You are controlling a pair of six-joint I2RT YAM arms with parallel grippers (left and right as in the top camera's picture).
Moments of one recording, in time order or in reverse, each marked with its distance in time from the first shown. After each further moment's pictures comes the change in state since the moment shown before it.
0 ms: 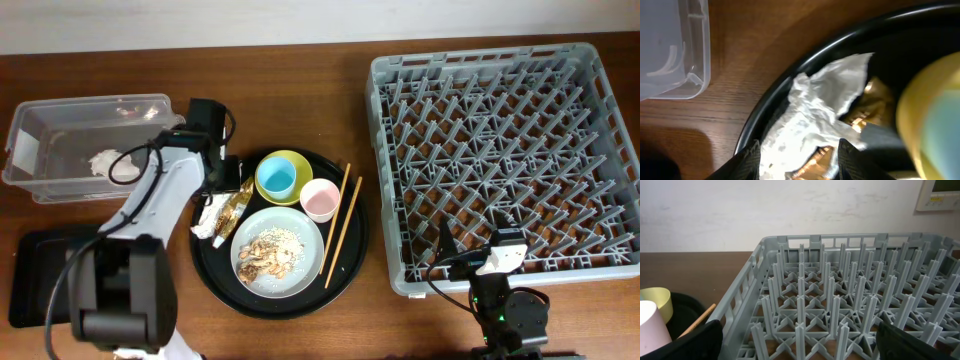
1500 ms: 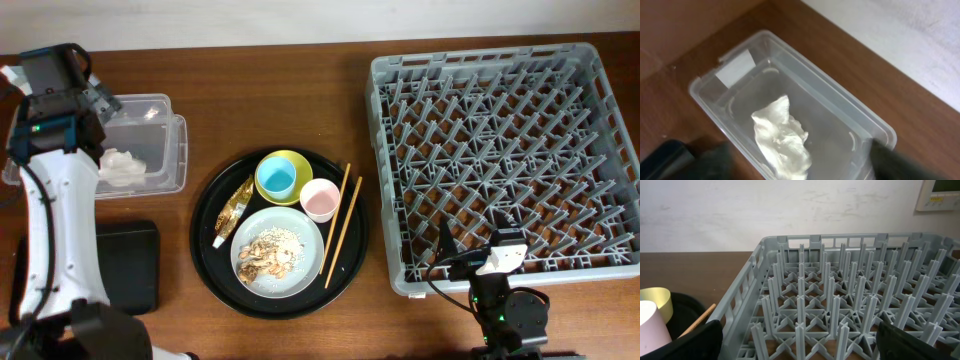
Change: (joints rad) left arm 0.356 -0.166 0.296 0.106 -0.241 -0.227; right arm 0.000 0.000 0.000 0.000 0.000 0.000
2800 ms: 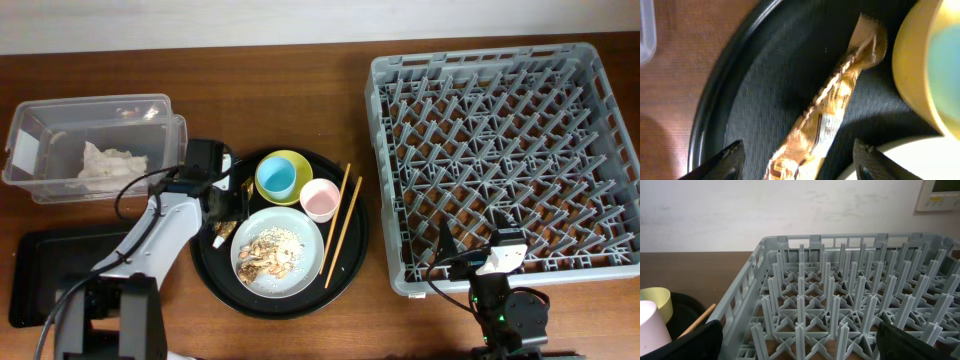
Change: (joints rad) left arm -0.357 -0.016 -0.639 0.164 0.333 0.283; right arm 0.000 0.000 0.000 0.000 0.000 0.000
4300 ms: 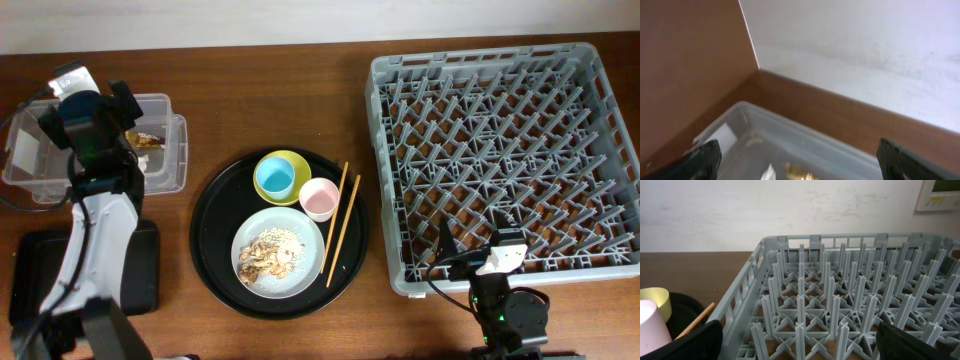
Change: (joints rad) left arm 0.332 -0.092 0.114 0.747 -0.342 0.103; right arm 0.000 -0.001 0.000 0.001 0.000 0.000
